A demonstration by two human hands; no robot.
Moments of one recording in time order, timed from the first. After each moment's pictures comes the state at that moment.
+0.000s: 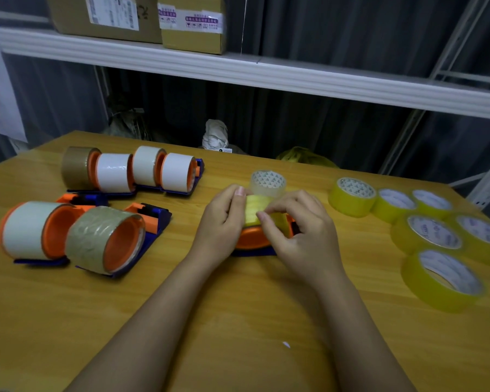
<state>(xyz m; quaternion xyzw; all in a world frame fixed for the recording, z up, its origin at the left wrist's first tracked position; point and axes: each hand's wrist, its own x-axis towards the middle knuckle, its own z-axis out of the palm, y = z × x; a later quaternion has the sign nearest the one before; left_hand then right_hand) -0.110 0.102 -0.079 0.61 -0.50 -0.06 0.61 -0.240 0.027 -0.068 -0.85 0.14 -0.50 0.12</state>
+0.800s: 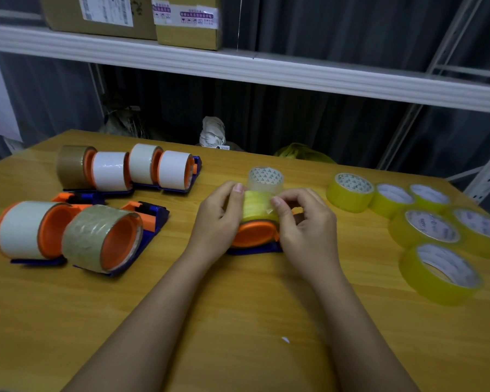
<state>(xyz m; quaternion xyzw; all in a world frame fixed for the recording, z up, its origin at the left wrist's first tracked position) -0.111 0.105 -0.078 0.64 -0.48 -0.07 0.60 -0.239 0.032 -0.065 -0.80 0.22 -0.51 0.23</state>
